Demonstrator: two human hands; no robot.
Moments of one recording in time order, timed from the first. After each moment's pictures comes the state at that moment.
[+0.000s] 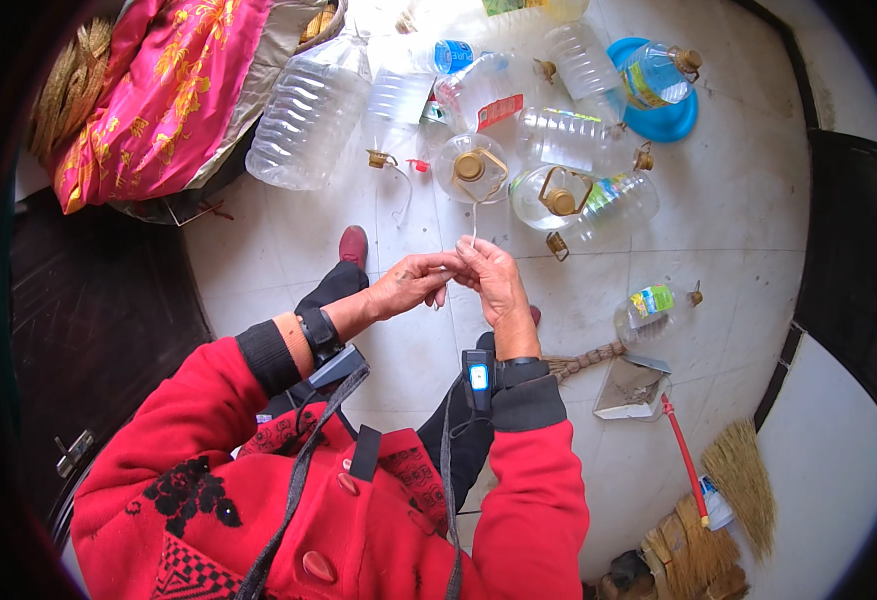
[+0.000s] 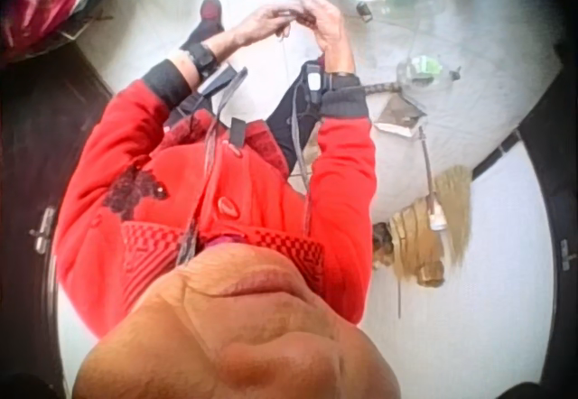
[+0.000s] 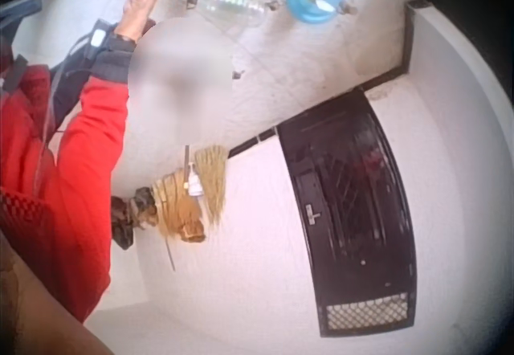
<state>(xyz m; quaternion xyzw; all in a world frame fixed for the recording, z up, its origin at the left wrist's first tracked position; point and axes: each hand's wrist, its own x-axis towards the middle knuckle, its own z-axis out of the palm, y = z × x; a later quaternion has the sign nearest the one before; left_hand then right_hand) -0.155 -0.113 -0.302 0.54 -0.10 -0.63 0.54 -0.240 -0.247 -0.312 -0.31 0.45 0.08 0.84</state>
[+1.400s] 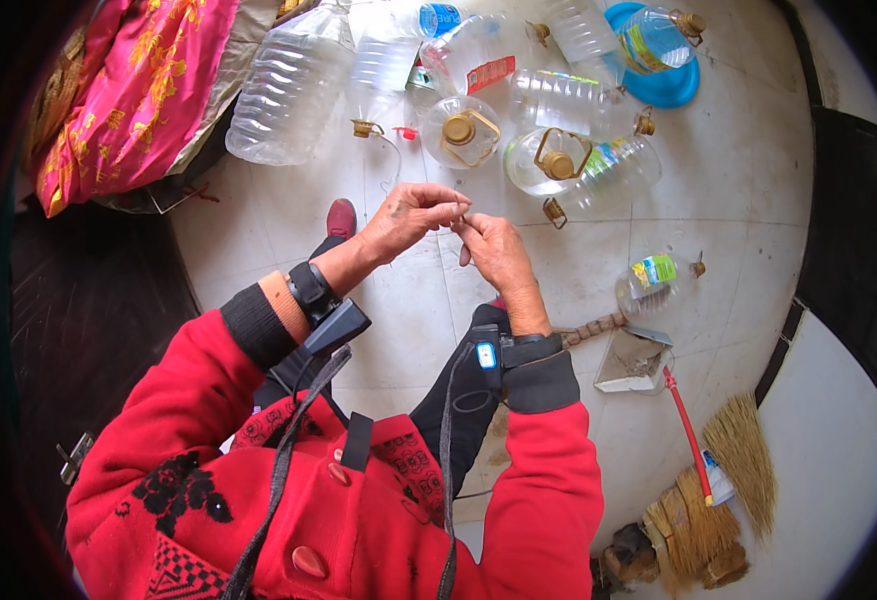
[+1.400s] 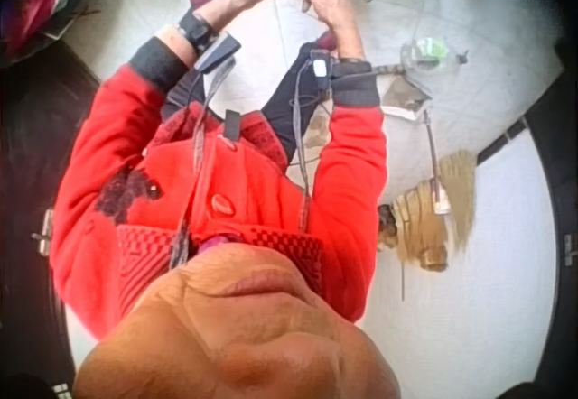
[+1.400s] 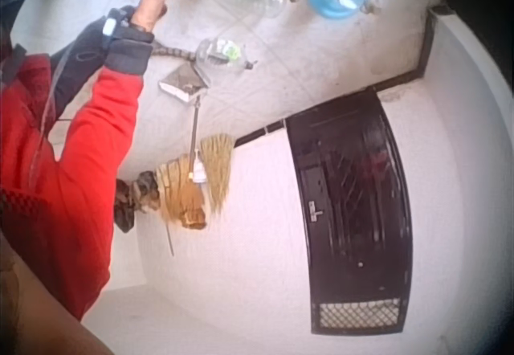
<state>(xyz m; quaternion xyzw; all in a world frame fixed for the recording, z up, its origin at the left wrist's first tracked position) -0.133 -0.145 -0.311 0.59 -0.09 -0.57 0.56 -0.247 -0.261 -0.314 -0.67 0.31 0.16 0.65</state>
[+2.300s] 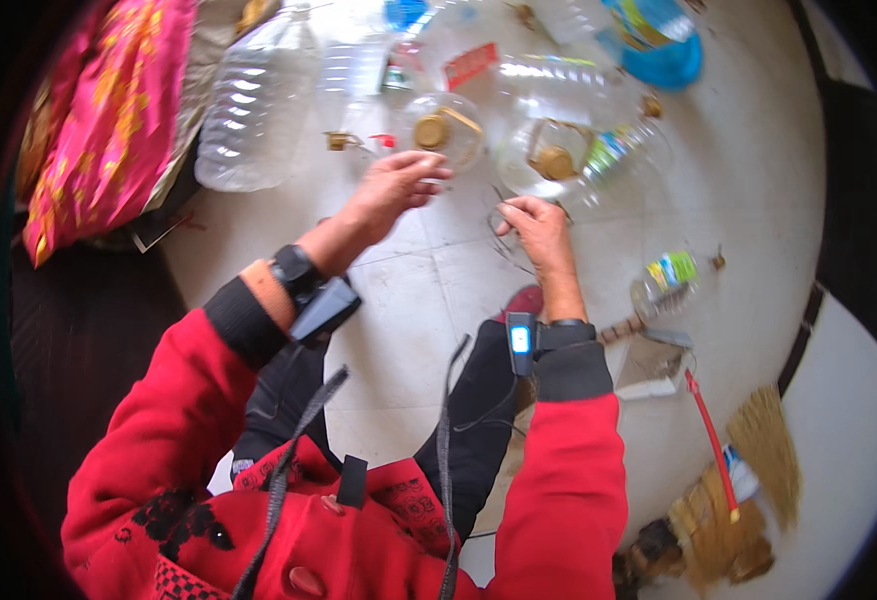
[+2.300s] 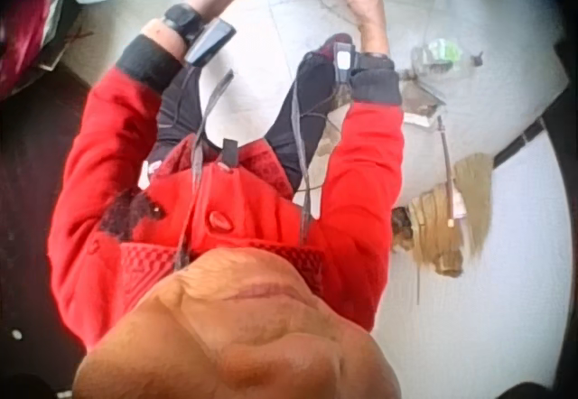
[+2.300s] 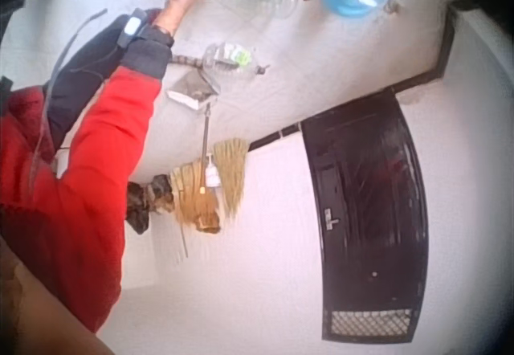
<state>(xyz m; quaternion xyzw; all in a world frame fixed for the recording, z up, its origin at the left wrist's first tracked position) -0.104 -0.177 -0.388 0.58 0.09 -0.57 0.57 -0.264 -0.315 -0.402 -0.58 0.43 0.06 0.69</state>
